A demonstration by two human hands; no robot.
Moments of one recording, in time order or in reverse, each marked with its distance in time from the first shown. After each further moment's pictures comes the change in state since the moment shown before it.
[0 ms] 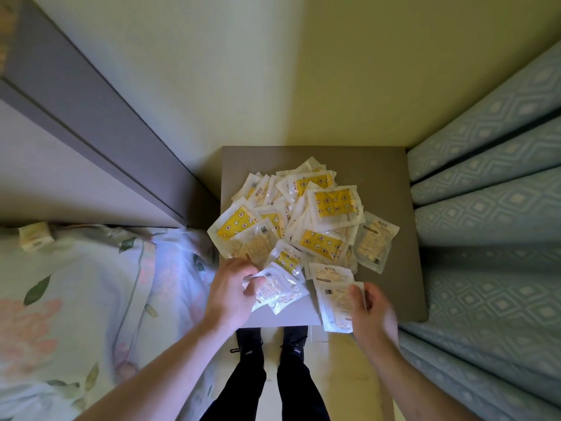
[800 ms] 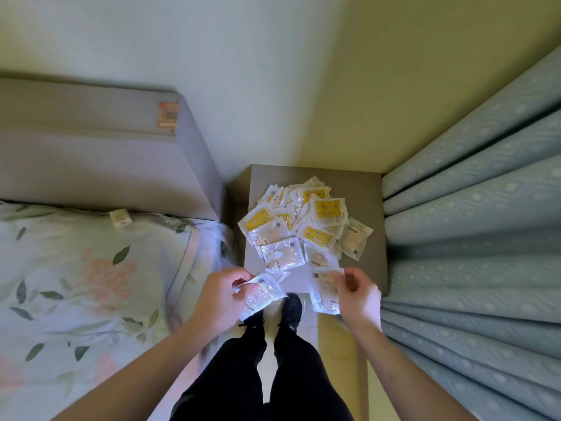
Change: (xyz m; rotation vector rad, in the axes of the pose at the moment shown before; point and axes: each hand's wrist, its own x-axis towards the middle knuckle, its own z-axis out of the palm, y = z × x) left_hand -0.123 0.094 -0.173 -0.177 -0.070 -0.065; right_hand -0.131 -0.111 -0.062 0.021 0.046 -0.088
